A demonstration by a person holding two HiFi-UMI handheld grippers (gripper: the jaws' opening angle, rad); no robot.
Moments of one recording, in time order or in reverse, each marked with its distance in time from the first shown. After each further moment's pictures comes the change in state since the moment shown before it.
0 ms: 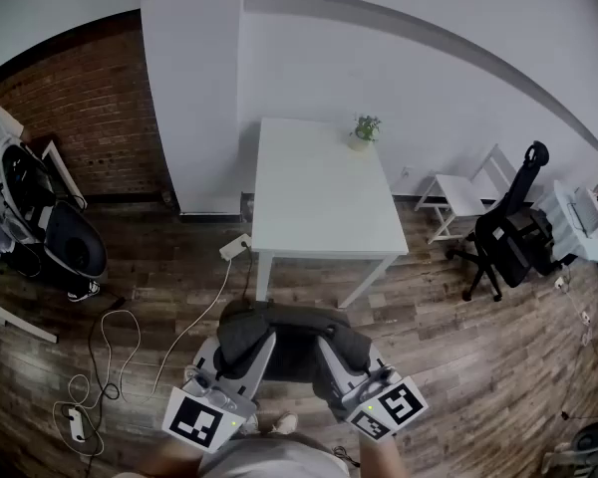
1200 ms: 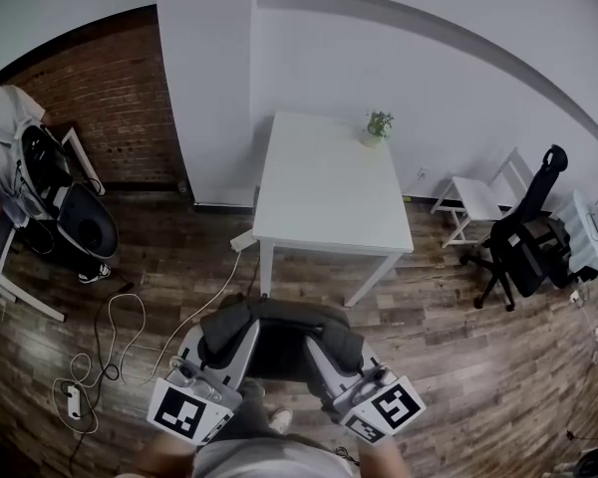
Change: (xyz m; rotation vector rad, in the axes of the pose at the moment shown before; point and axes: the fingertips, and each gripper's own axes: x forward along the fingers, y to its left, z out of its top) left arm 0.010 -0.056 -0.010 0.062 0.002 0.113; right arm -0.066 -0.007 -0.003 -0.001 0.008 0.125
